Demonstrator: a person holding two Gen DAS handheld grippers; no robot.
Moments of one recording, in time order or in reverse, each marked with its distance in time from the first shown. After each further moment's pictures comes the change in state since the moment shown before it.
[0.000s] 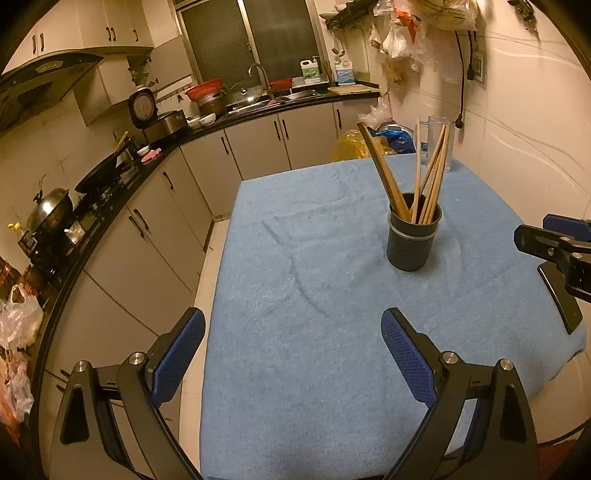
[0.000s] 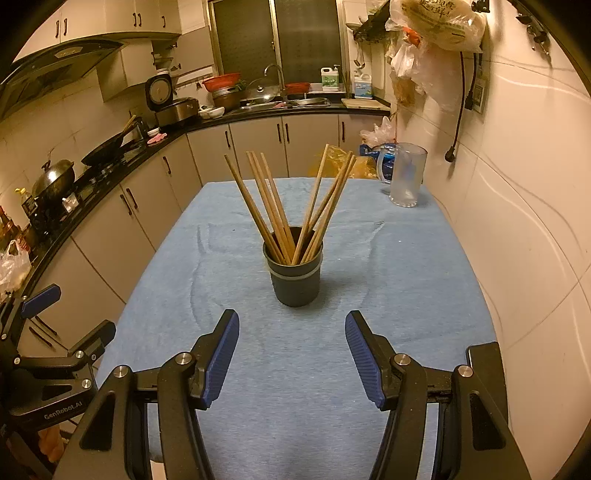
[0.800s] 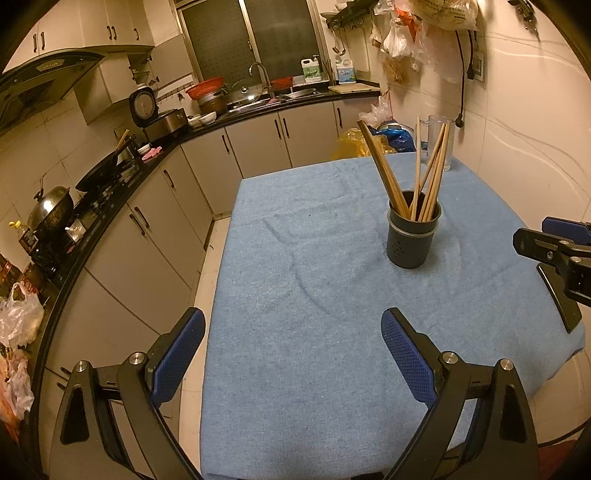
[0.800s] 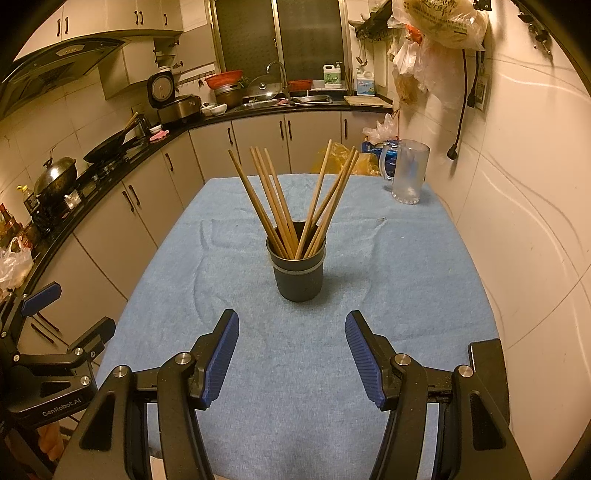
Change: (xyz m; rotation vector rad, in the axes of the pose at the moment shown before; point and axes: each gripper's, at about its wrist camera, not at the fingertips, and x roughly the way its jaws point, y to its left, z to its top) left arm -0.004 0.001 -0.002 -0.001 0.006 0.000; right arm 0.000 0.005 -0.004 -0.003 0.009 0.005
